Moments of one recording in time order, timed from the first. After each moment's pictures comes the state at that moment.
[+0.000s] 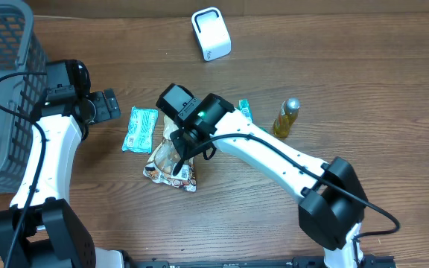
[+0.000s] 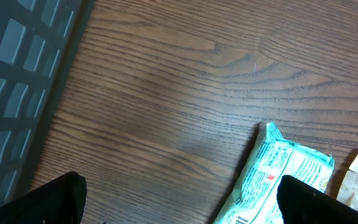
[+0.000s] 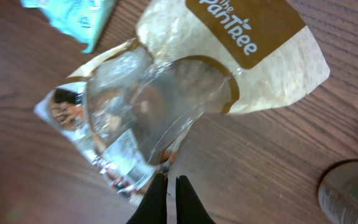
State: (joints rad) left arm 0.18 1.62 1.20 -0.64 -0.08 -0.13; right arm 0.86 2.03 1.77 -1.07 -0.01 0.36
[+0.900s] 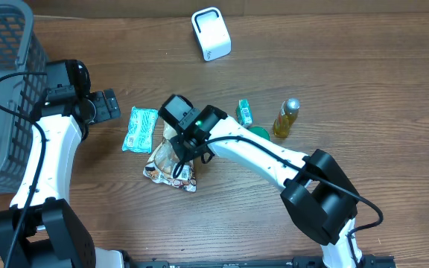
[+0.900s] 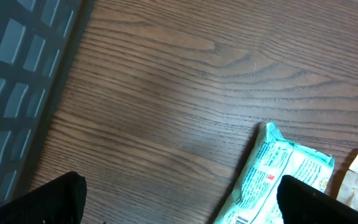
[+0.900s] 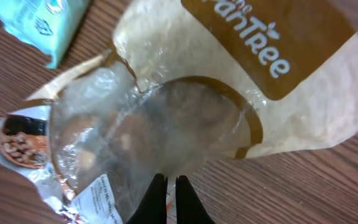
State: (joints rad) left arm 0.18 1.62 1.20 -0.64 -0.08 -0.13; right arm 0.86 2.08 1.62 -0.84 -0.01 0.36
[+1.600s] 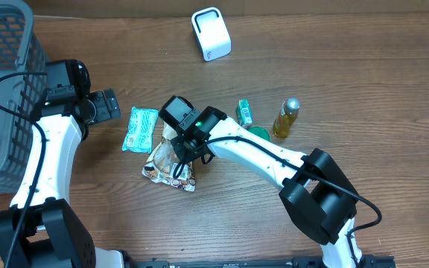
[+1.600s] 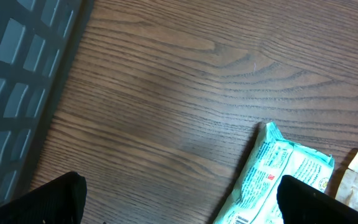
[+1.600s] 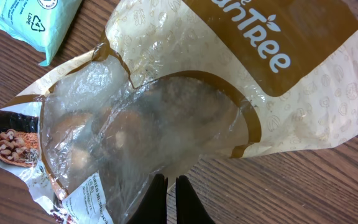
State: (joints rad) left arm 0.18 1.62 1.20 -0.64 -0.08 -0.13; right arm 0.86 2.08 1.62 -0.84 -0.01 0.36
